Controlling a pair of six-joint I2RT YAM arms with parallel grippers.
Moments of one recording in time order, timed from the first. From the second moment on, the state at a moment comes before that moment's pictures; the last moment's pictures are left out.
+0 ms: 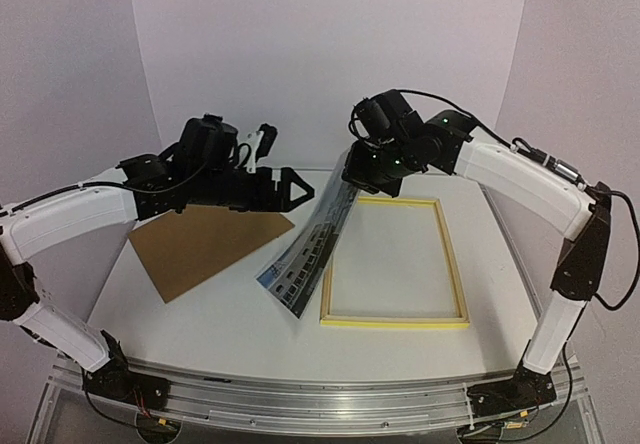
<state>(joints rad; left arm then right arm) -0.85 1.40 1.27 -0.35 0.13 -0.54 0.86 1.81 1.88 -0.87 0.23 0.92</state>
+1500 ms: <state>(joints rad) -1.21 1.83 1.52 -0.36 -0.62 -0.45 0.79 1.87 2.00 -1.01 0.22 1.00</state>
